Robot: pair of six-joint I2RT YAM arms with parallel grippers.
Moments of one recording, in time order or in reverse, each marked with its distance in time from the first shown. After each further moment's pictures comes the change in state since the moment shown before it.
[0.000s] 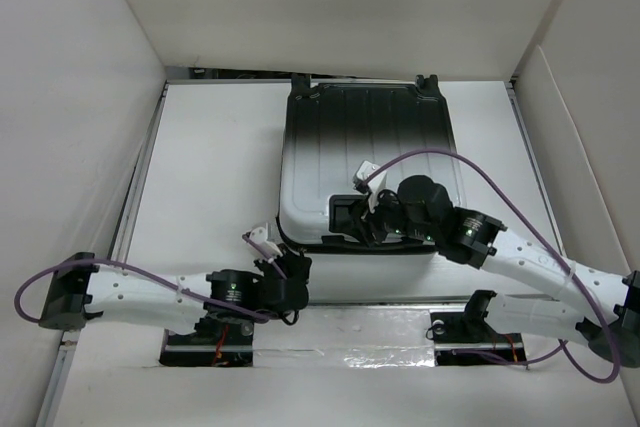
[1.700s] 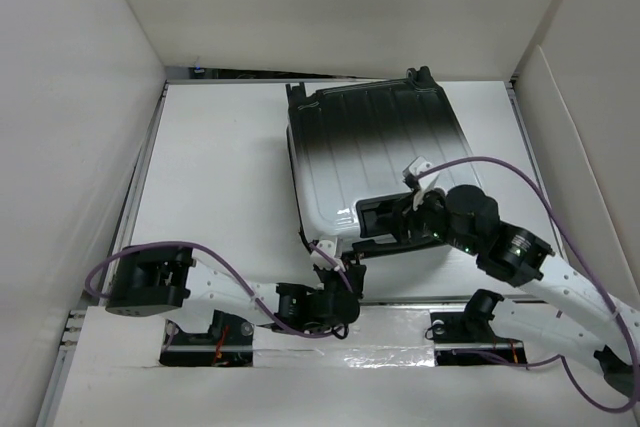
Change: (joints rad) left arm -0.082 0.543 0.119 0.703 -0.050 0.396; right arm -0.082 -0.286 -0.075 -0.128 0.096 0.079
